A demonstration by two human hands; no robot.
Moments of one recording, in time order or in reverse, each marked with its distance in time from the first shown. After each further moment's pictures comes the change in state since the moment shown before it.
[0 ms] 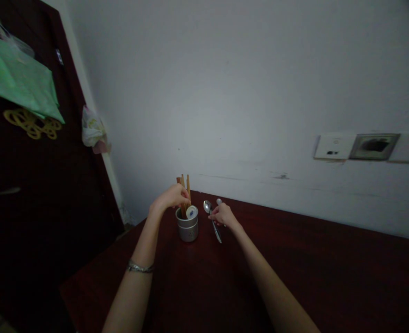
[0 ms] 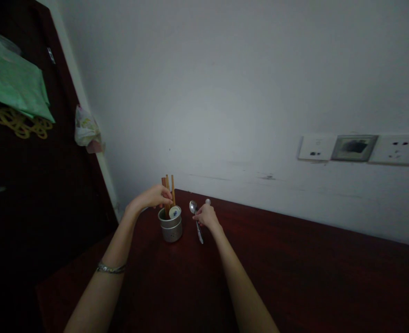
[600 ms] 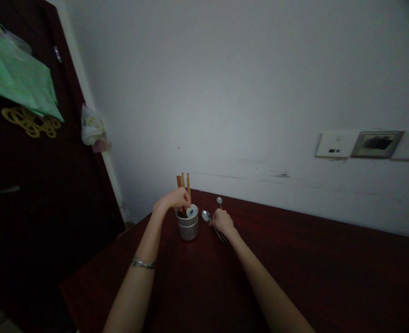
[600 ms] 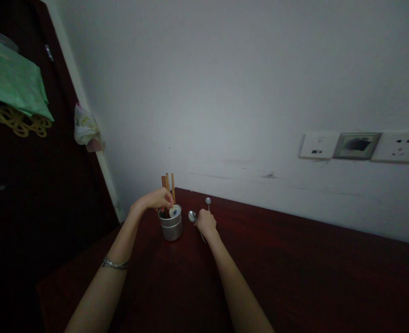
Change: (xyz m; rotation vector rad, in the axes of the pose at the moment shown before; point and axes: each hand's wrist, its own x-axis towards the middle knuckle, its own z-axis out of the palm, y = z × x) left_hand 0.014 -0.016 0.016 -0.016 -0.137 -0.031; right_hand -0.014 0.003 0.018 -0.436 0.072 0.043
